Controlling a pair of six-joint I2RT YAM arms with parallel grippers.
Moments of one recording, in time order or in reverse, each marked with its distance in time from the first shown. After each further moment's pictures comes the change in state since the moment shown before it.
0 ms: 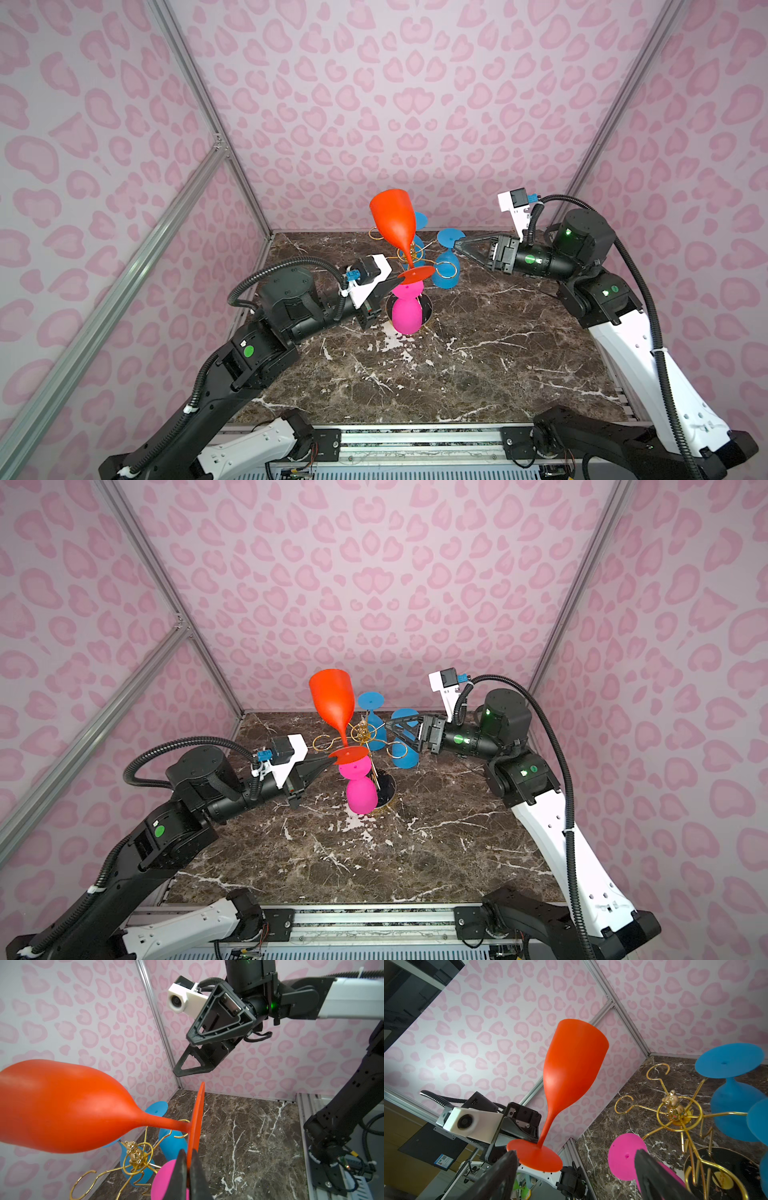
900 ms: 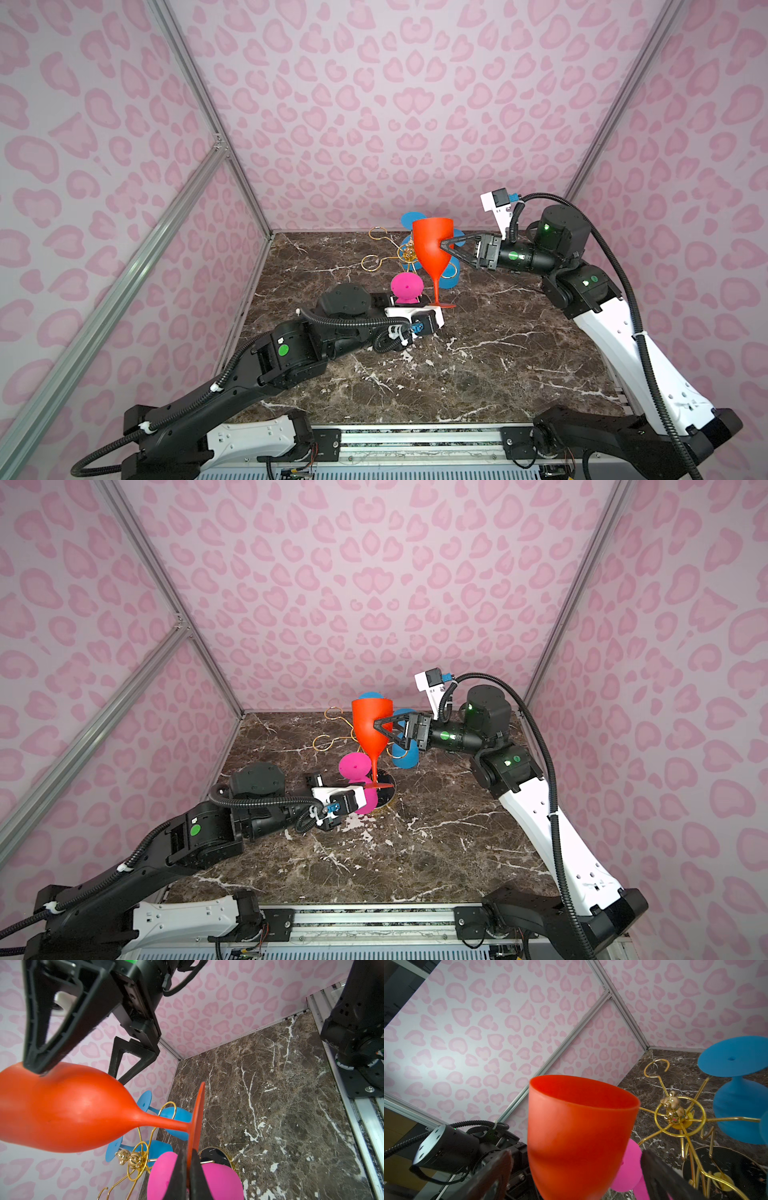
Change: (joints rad) left arm -0.285 0.103 0.007 -0.130 -0.290 0.379; right arm 0.041 0.076 0.019 0.010 0.027 -0.029
